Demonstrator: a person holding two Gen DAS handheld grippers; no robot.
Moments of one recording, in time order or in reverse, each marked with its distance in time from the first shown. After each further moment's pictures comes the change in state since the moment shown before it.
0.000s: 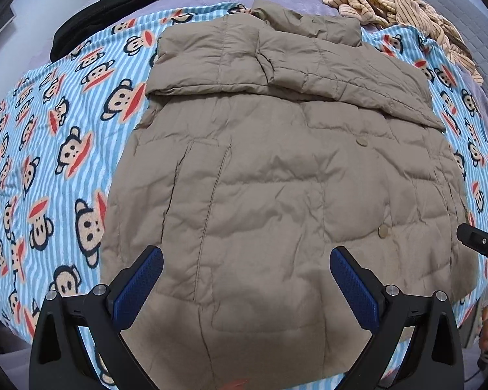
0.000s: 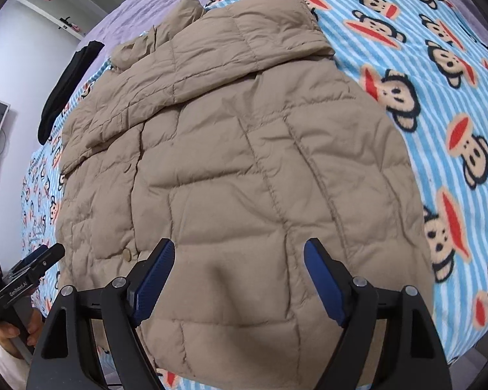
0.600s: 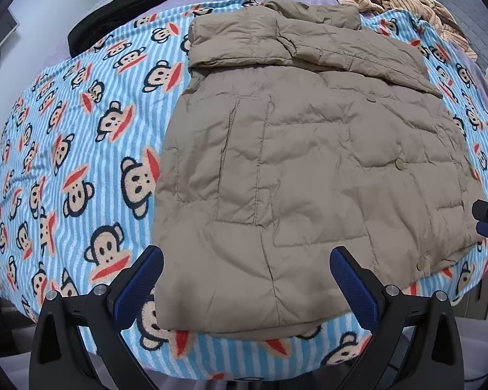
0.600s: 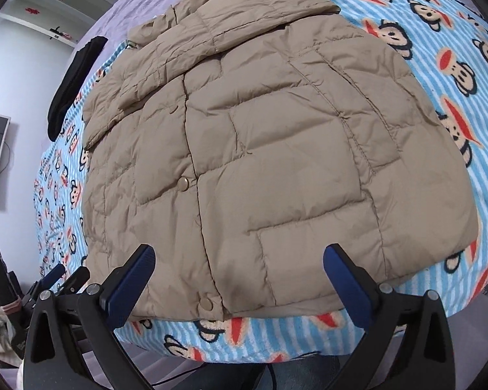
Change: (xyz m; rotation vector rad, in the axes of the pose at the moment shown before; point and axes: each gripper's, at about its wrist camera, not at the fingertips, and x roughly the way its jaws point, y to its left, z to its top) left arm -0.034 0.040 -0.060 0.058 0.020 0.040; right arm -0.020 0.050 -0.070 0.109 0.032 0.009
